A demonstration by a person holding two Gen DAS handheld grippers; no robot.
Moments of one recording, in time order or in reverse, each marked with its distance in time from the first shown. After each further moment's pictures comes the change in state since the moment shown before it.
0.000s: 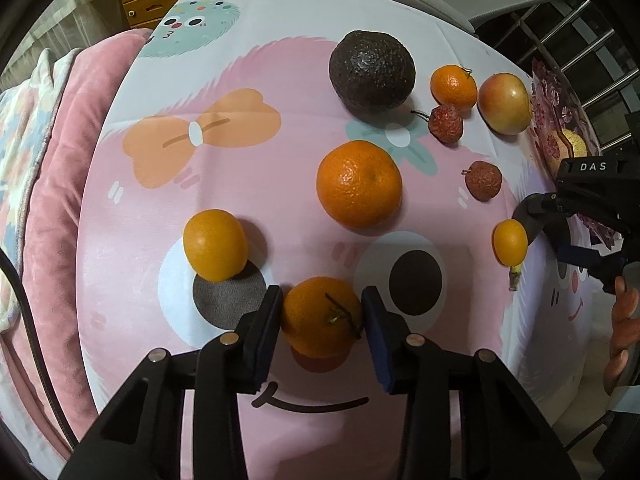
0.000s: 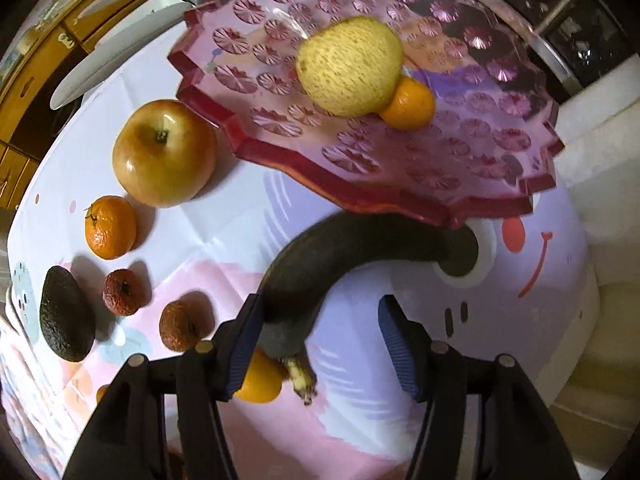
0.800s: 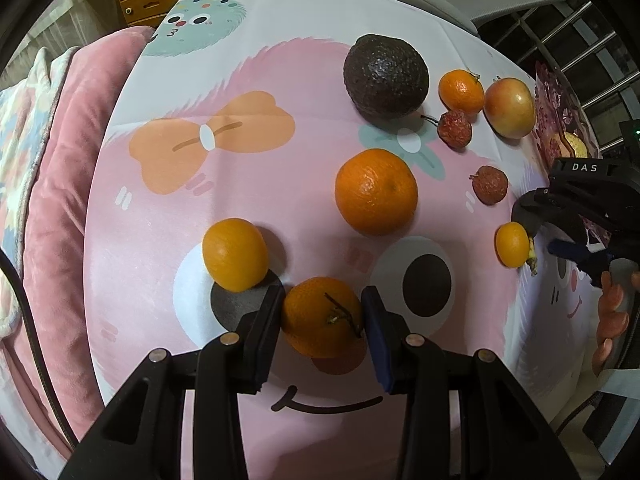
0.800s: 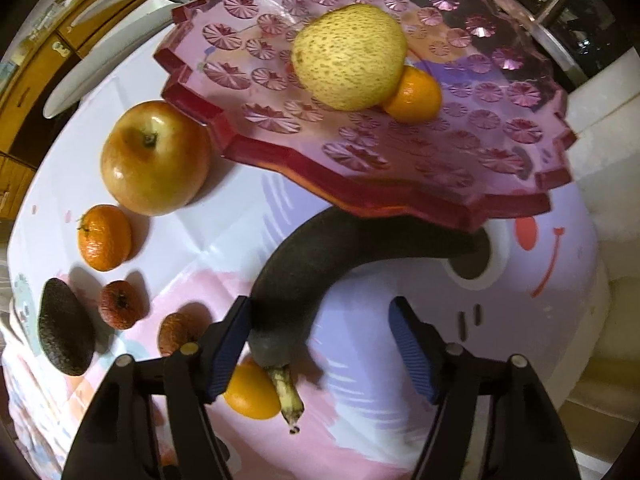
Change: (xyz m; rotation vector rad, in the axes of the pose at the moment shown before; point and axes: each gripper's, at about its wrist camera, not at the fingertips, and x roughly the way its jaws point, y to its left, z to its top) left arm -0.002 0.014 0.005 0.004 0.014 -0.013; right arm 0.019 -0.002 0.003 0.008 -0.019 0.059
